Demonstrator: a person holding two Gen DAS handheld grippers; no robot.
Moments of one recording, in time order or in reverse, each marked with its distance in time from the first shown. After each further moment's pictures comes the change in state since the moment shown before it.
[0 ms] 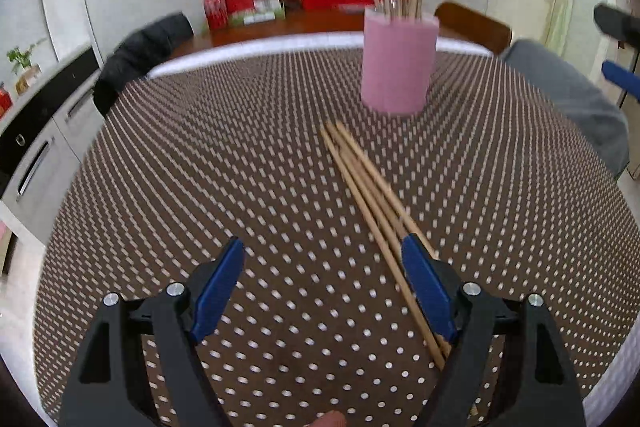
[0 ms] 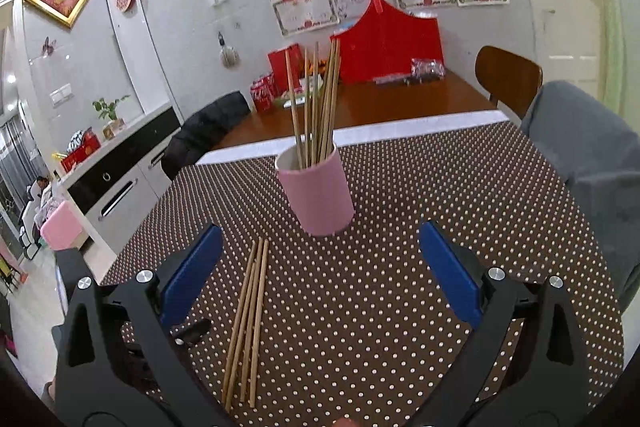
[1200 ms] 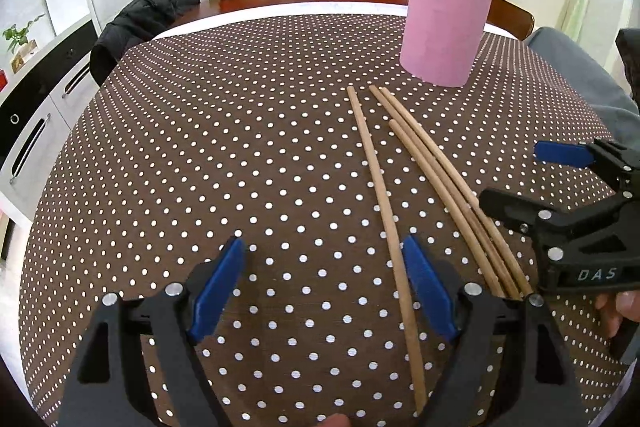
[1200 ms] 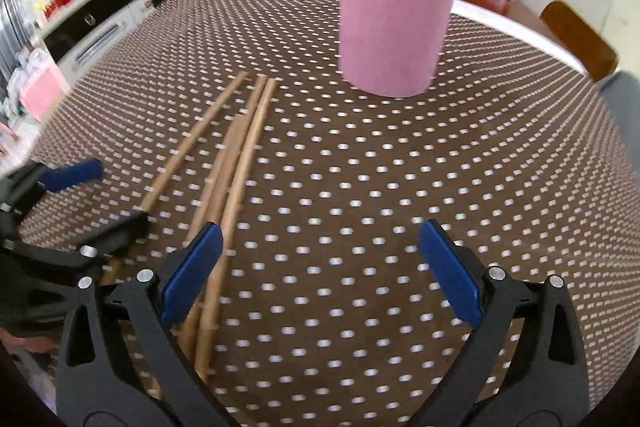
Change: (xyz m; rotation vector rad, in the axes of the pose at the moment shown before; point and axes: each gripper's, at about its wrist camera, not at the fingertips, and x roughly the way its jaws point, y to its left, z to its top) left arm 0.042 0.036 -0.003 -0.028 0.062 0.008; right arm 0.137 0.048 -0.070 -0.292 0.445 -0.047
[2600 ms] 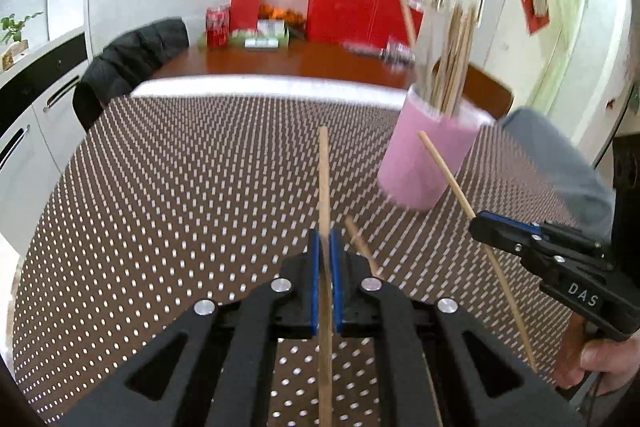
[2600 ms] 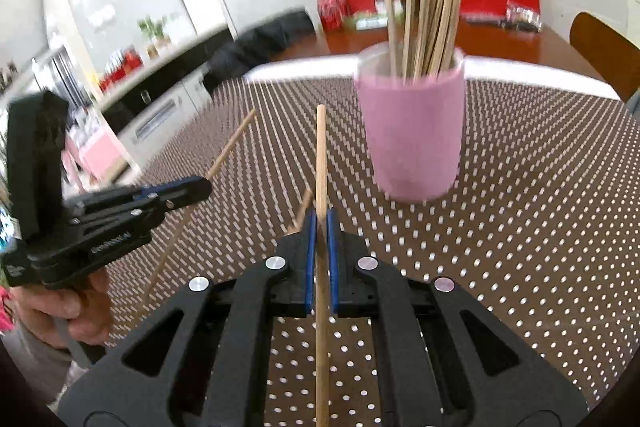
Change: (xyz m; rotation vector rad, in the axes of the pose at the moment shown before) left arm -0.028 0.016 0.073 -0.094 -0.203 -0.147; right arm -0.041 -0.030 0.030 0.098 -0.258 0.276
